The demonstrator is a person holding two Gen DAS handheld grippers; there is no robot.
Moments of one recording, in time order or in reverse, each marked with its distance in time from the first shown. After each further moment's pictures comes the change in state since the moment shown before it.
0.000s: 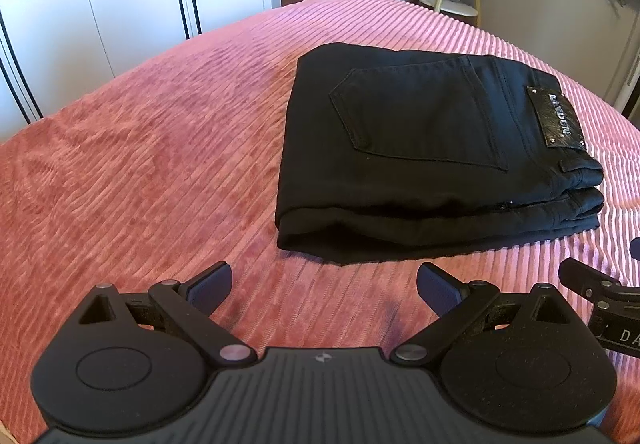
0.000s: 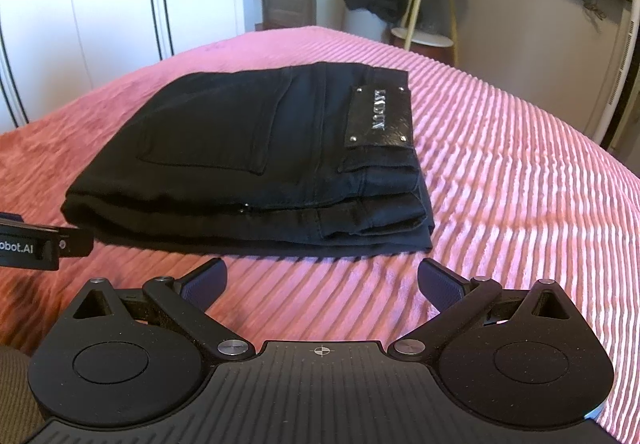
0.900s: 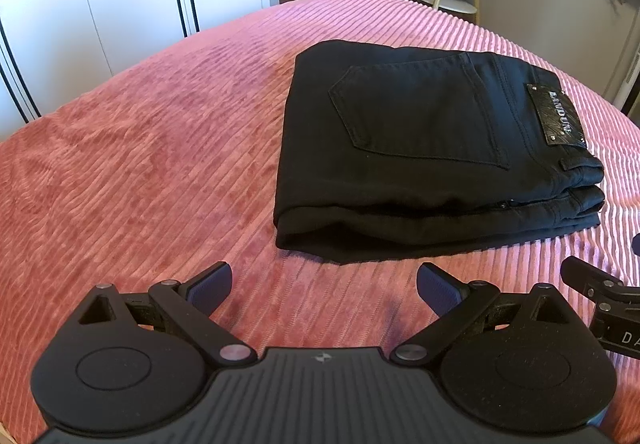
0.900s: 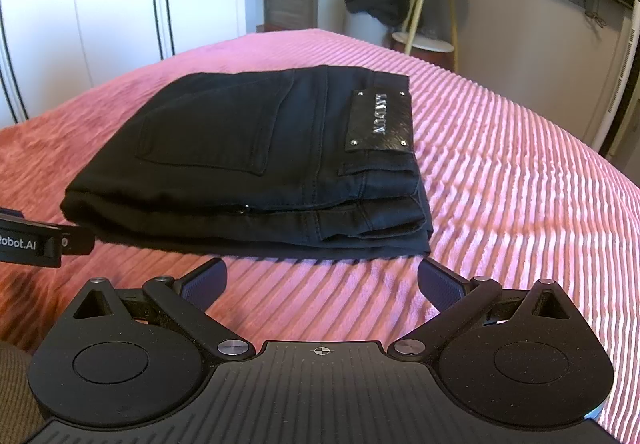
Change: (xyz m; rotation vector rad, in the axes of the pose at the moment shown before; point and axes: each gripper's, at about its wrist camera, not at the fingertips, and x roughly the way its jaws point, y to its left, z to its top) left arm 0.002 0.001 0.000 0.004 0.010 -0.005; right arm -0.002 0.000 0.000 -0.016 -0.009 -0.004
